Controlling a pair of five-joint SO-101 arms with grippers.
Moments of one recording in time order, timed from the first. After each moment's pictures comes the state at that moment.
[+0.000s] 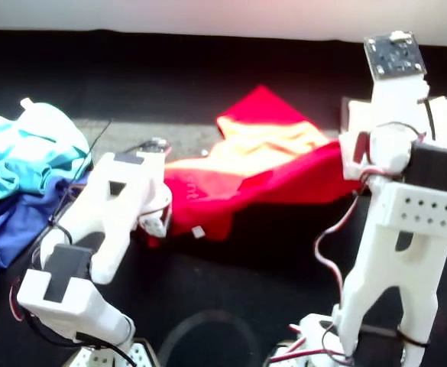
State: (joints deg) left arm 2.9 7.3 31.4 65.6 -0.4; right arm 4.5 -22.2 -9.3 93.1 19.6
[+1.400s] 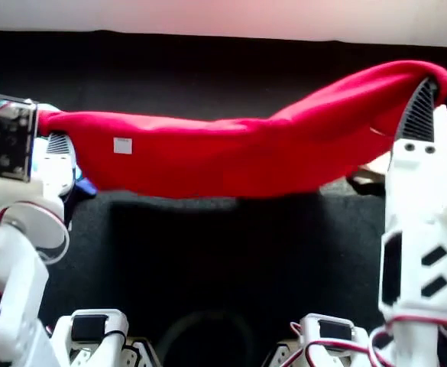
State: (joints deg) left arm -8.9 -54.4 -3.4 79.6 -14.5; right arm 4.7 -46.7 -25.2 72.7 14.5
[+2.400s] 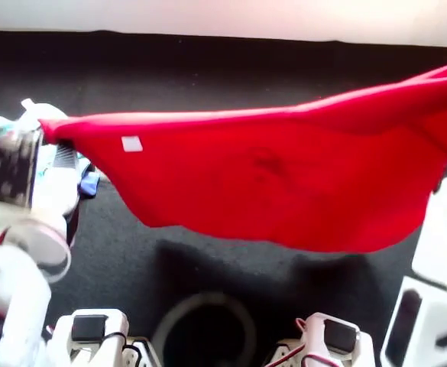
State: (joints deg) left arm -8.8 -59.6 1.4 79.6 -14.6; right arm 12.8 -47.0 -35.6 65.3 14.5
